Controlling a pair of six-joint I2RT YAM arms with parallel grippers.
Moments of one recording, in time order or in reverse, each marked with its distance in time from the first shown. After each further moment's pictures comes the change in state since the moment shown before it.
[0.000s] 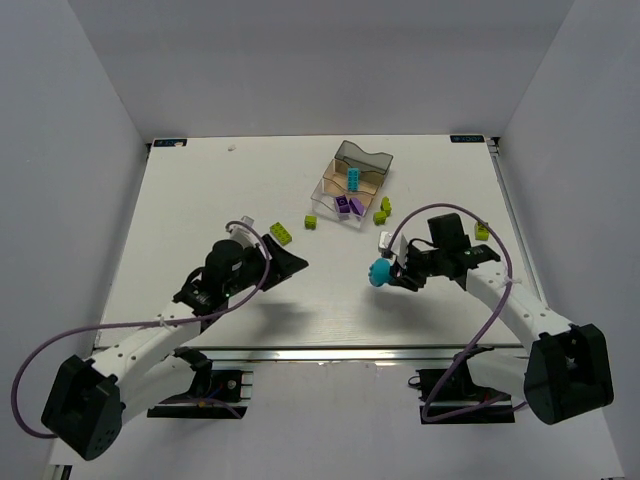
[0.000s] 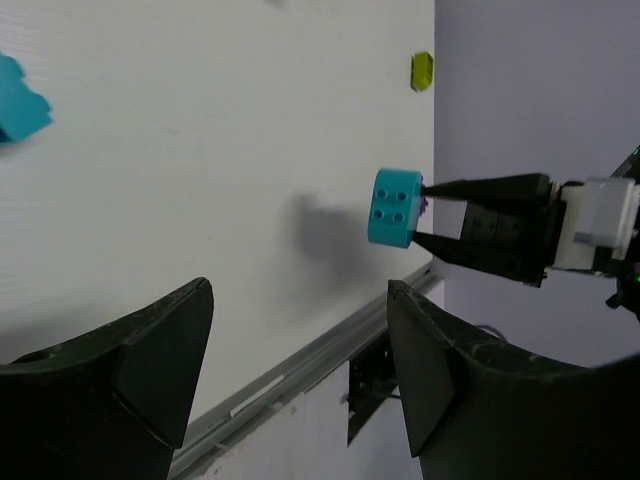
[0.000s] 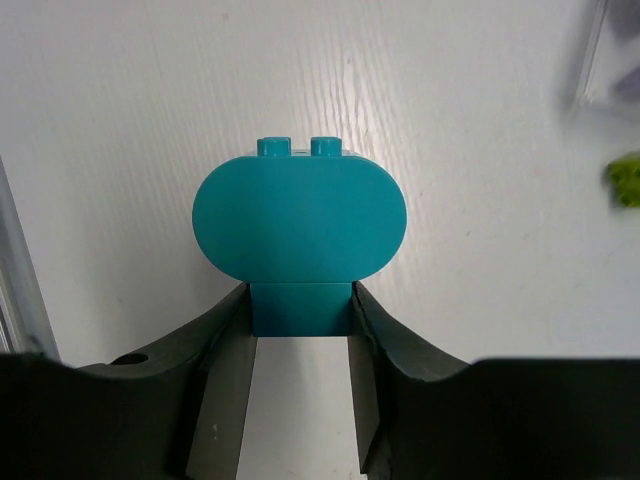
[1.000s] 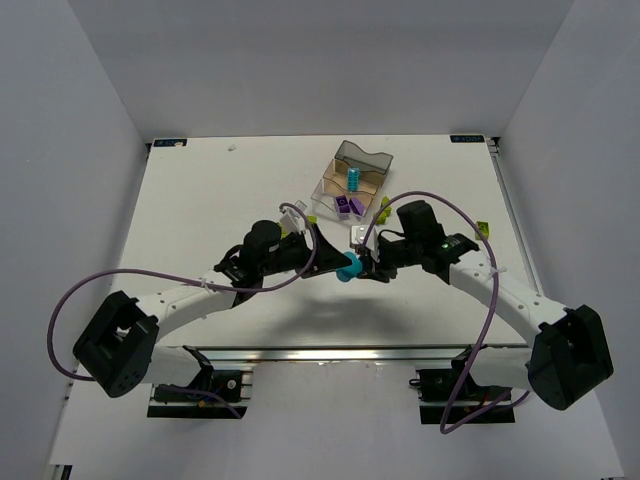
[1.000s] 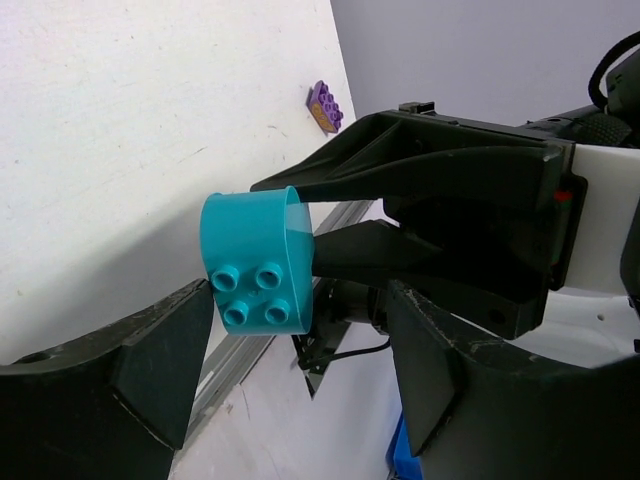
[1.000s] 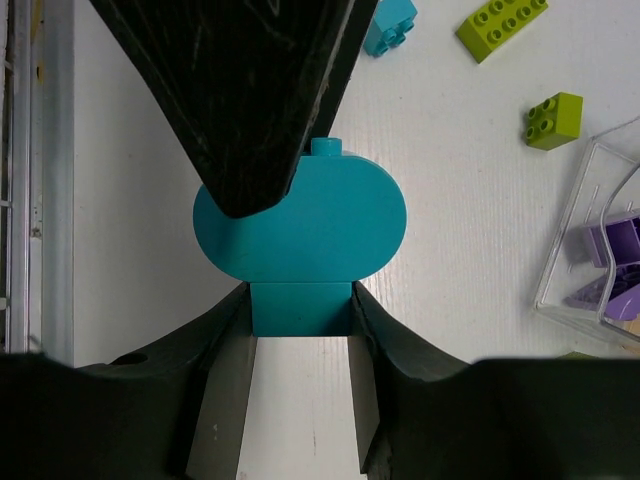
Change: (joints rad) left arm -0.171 0.398 0.201 0.304 0.226 0.013; right arm 0.247 0.076 0.168 0.106 -0.072 0.111
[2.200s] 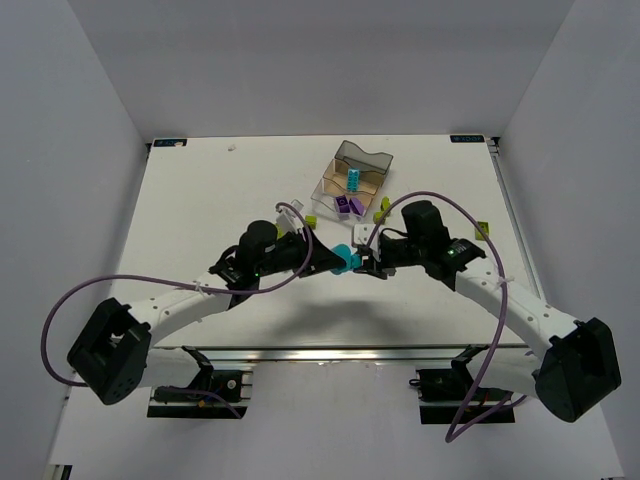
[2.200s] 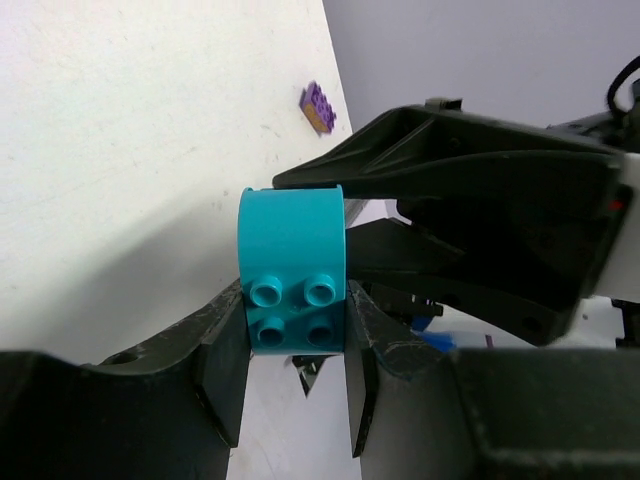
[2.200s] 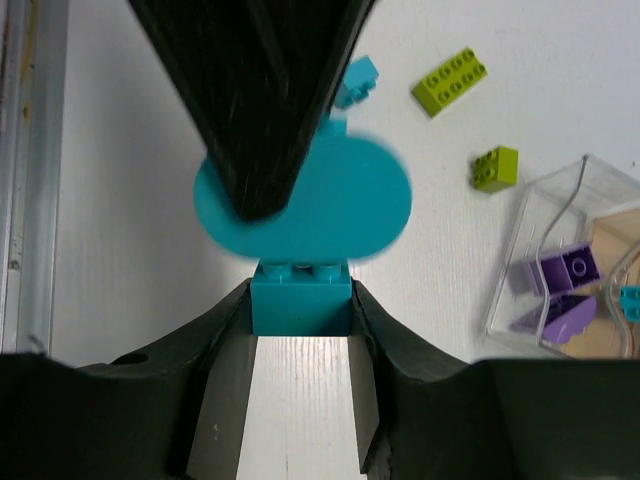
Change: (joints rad) left arm 0.006 -0.022 0.007 -0.025 -0.012 0.000; right arm 0.010 -0.061 -0.015 0.085 0.000 0.025
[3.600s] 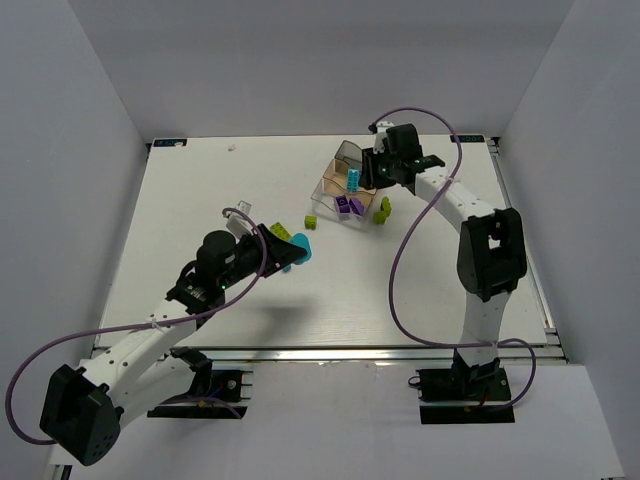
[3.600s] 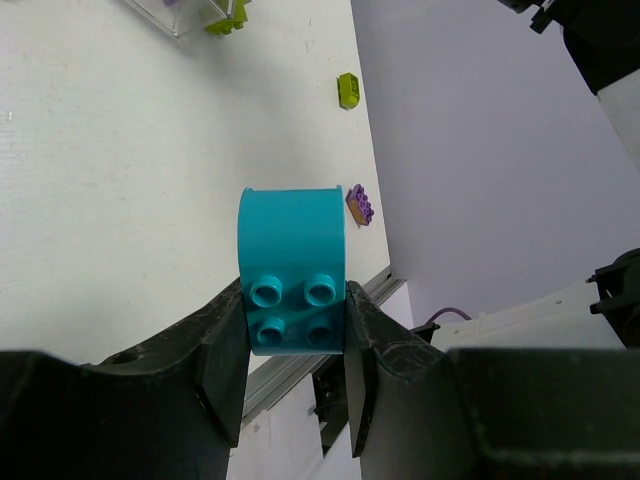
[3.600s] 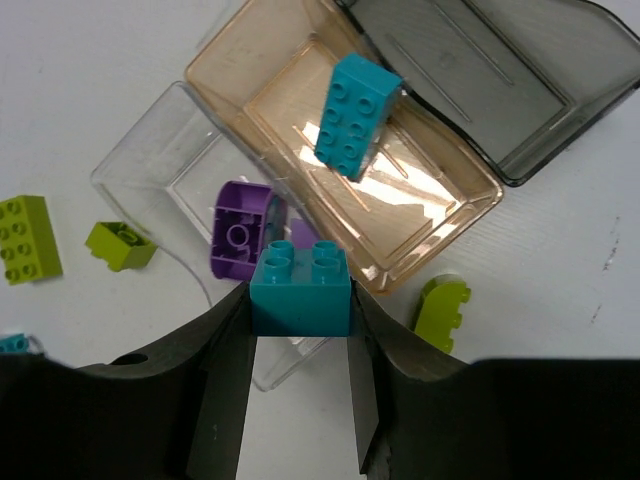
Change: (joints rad) left arm 0.160 -0.375 -0.114 -0.230 -0.150 0.008; right arm -0.215 0.776 0.769 -0.019 0.500 0.867
